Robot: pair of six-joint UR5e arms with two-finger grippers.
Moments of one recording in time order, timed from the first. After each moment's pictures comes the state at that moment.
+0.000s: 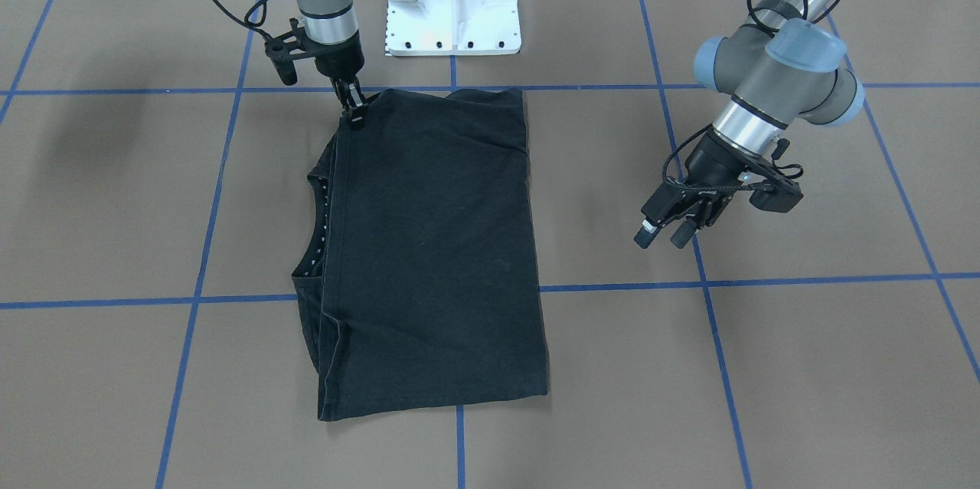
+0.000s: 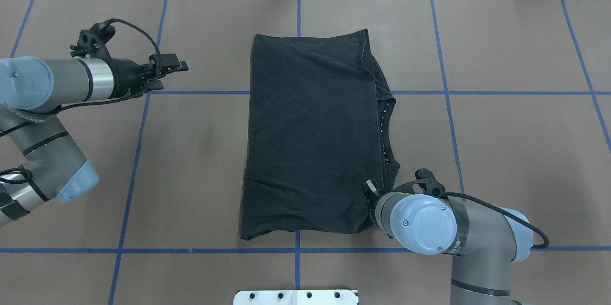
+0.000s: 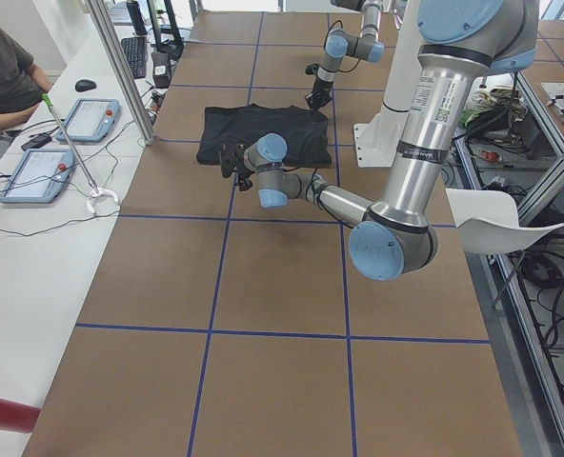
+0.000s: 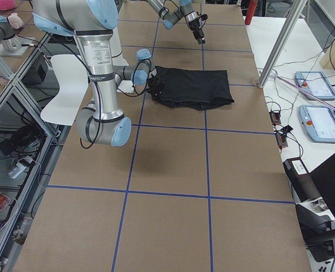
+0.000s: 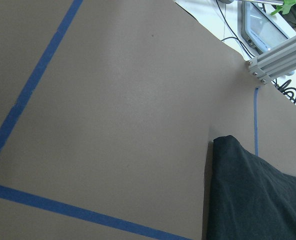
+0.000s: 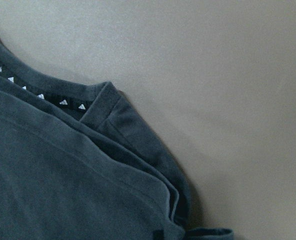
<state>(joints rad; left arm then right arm) -0.77 -1.86 -1.56 -2.63 -1.79 -1.61 0.24 -1.28 1.98 -1.45 1.51 2.52</state>
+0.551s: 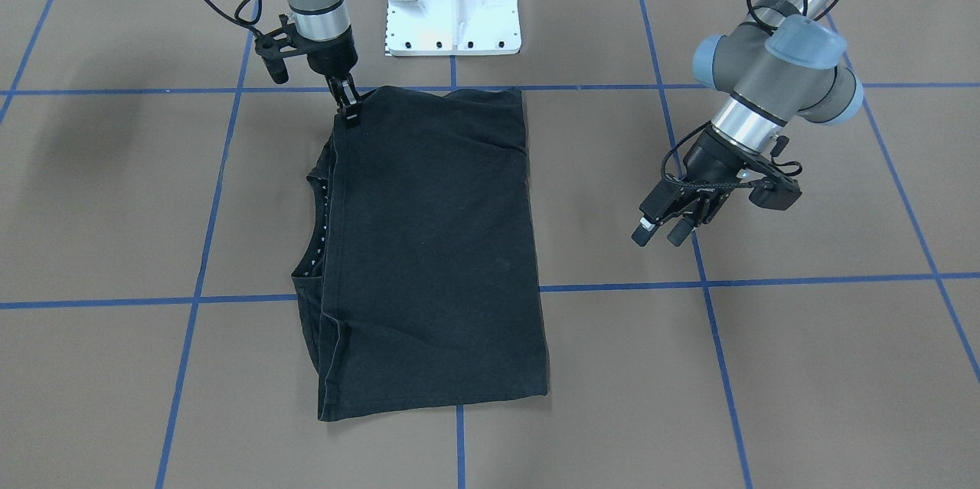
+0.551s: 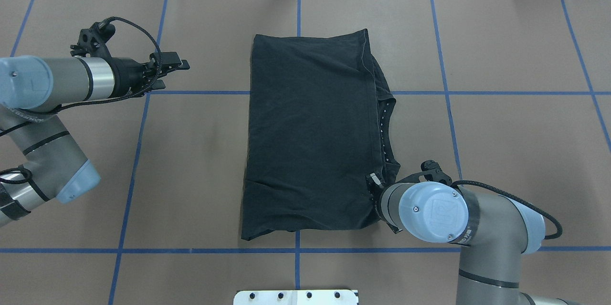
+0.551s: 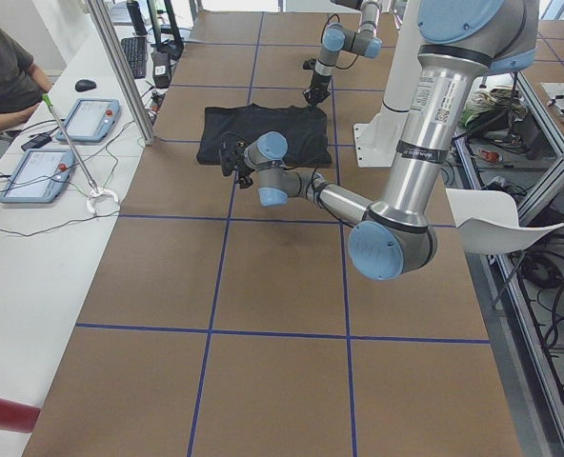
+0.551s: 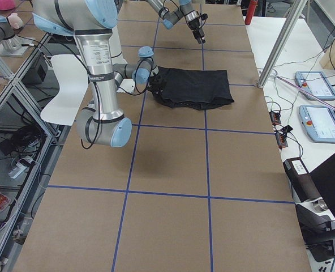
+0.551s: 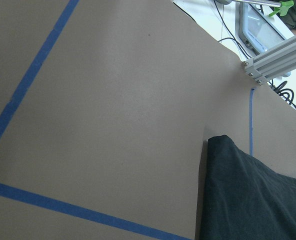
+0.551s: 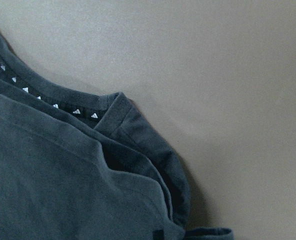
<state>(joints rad) -0.77 -1.86 -1.58 -2.64 -1.79 -1.65 0.27 -1.29 2.01 -1.47 1.55 2.50</state>
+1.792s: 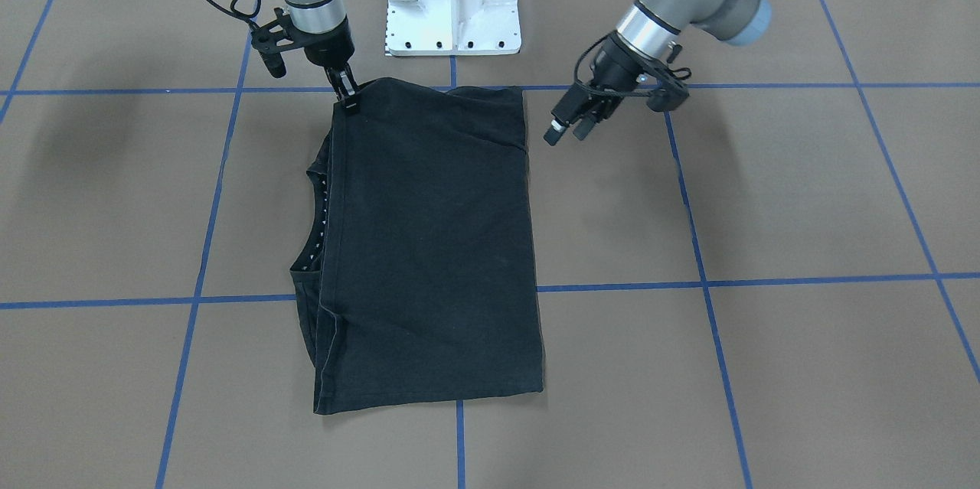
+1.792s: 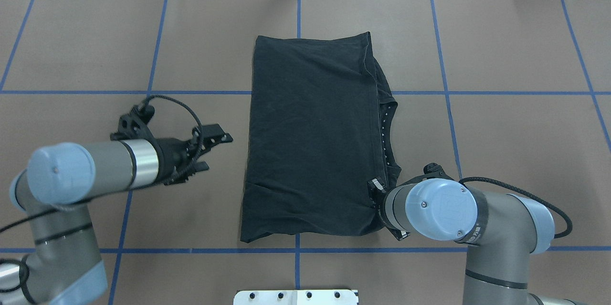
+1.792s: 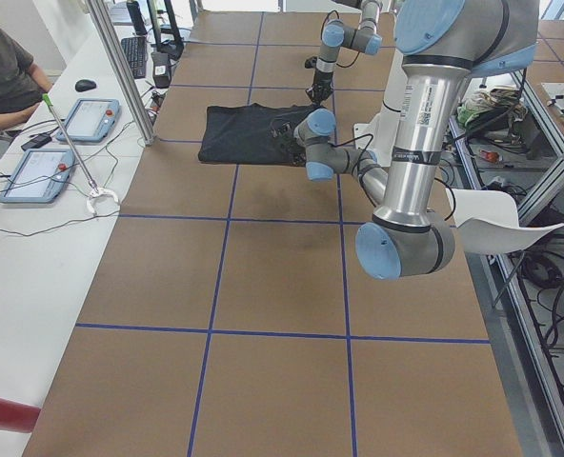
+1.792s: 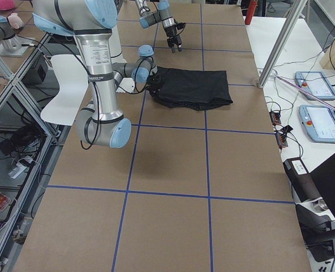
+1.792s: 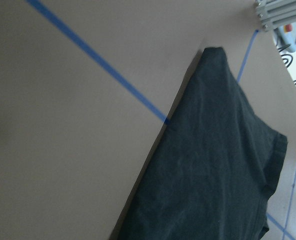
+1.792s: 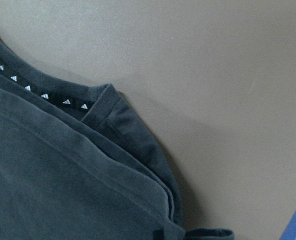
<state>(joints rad) -0.38 -1.78 -1.90 -2.37 -1.58 -2.03 0.27 -1.30 2.04 -1.47 1.63 2.49</state>
